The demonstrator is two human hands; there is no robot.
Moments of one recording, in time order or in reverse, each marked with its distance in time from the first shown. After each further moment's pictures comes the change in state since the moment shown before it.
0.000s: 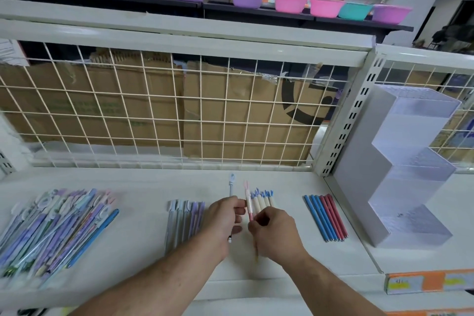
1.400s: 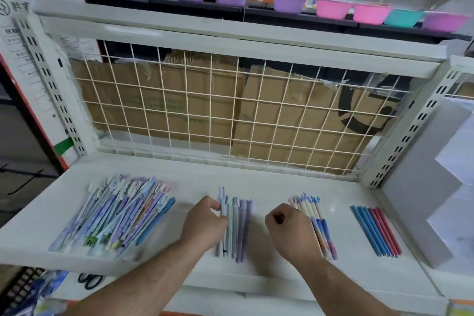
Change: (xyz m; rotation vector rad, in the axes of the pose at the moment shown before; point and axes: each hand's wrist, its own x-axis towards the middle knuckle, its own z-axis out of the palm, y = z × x) left_hand -0.002 0.004 -0.149 0.673 0.252 0.232; right_hand -0.013 -0.044 0.062 -0.110 0.071 -0.170
